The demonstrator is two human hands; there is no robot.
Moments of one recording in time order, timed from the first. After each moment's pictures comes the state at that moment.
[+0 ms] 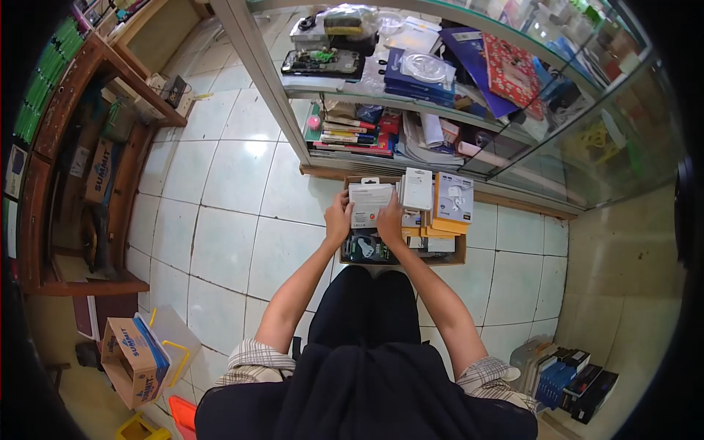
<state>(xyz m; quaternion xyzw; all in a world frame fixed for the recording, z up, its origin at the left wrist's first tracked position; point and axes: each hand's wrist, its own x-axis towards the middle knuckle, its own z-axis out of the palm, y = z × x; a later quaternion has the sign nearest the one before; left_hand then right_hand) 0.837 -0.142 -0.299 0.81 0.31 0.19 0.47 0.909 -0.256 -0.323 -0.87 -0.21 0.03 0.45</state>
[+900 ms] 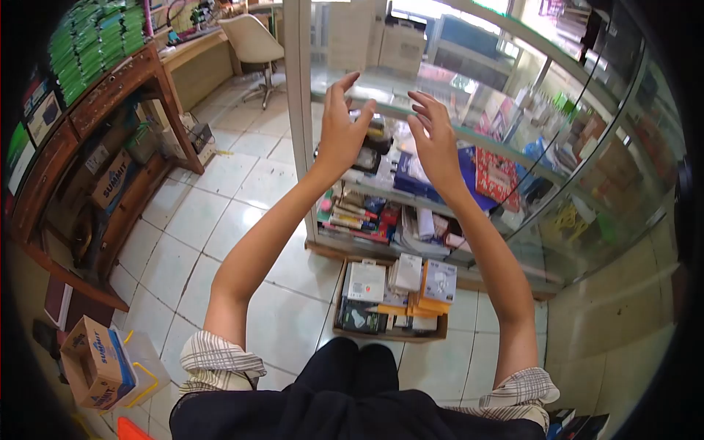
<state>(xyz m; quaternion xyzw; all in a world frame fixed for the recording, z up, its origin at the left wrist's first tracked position) 0.922 -0.060 0.059 0.71 -0.02 0.55 0.44 1.005 -0.190 0.068 -0.63 -0.51 -0.20 0.55</state>
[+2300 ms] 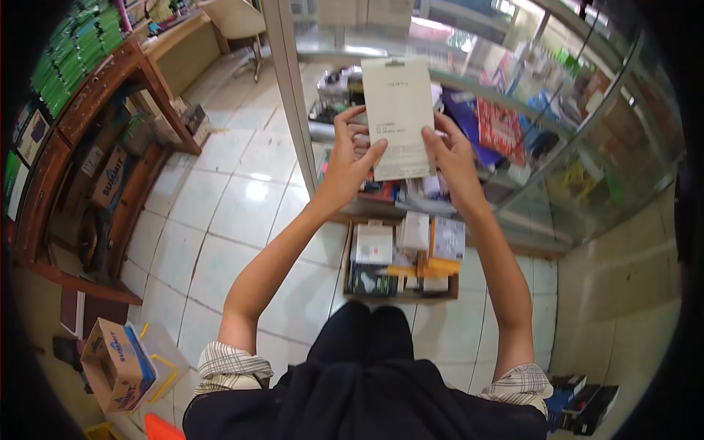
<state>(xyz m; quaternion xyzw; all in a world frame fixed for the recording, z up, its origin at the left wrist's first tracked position) 0.868 -0.115 -0.004 0.69 -0.01 0.32 0.65 0.967 -0.251 0.016 -0.62 -0.33 0.11 0.70</state>
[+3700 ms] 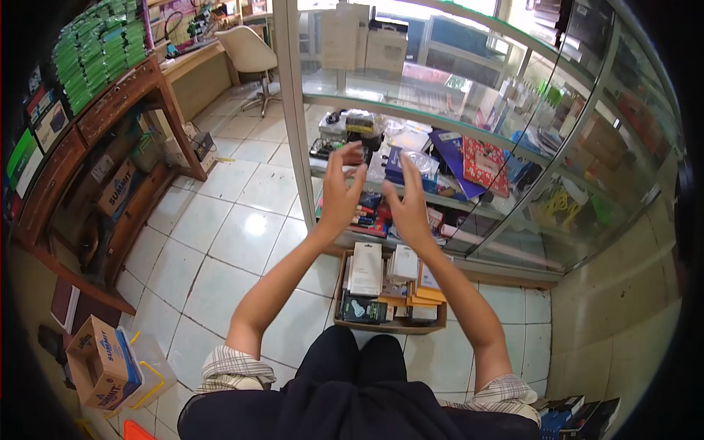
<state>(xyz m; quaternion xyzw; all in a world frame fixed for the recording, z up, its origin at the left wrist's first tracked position) 0.875 -0.122 -0.010 0.73 0.02 0.47 0.49 0.944 -0.240 -0.016 -0.69 -0.47 -0.16 0.52</state>
